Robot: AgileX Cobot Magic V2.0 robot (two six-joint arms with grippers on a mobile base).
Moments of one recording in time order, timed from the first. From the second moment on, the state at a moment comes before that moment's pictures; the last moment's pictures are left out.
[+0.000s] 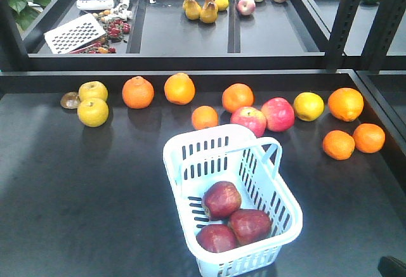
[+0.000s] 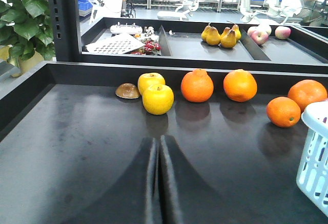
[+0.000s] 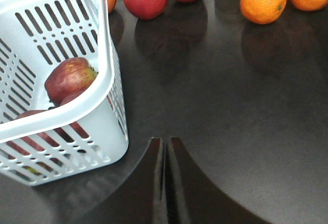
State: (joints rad) left arm 0.02 -0.01 0.03 0.01 0.19 -0.10; right arm 0.19 0.32 -0.02 -0.07 0.28 0.27
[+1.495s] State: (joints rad) left arm 0.02 -0.01 0.03 0.01 0.19 -0.10; right arm 0.04 -0.01 0.03 -0.25 0.19 0.26
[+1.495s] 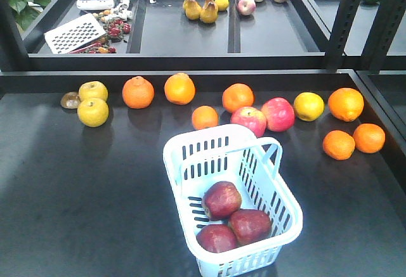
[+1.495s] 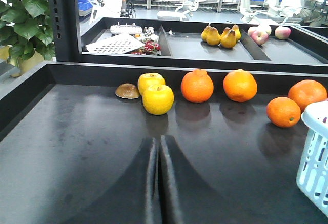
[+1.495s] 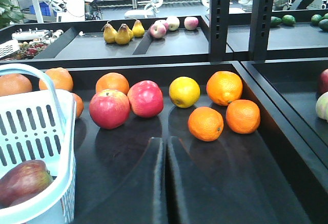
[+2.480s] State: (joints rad) left arm 0.02 -0.01 0.03 0.01 0.19 -0.10; right arm 0.04 -0.01 0.03 -0.25 0.19 0.26
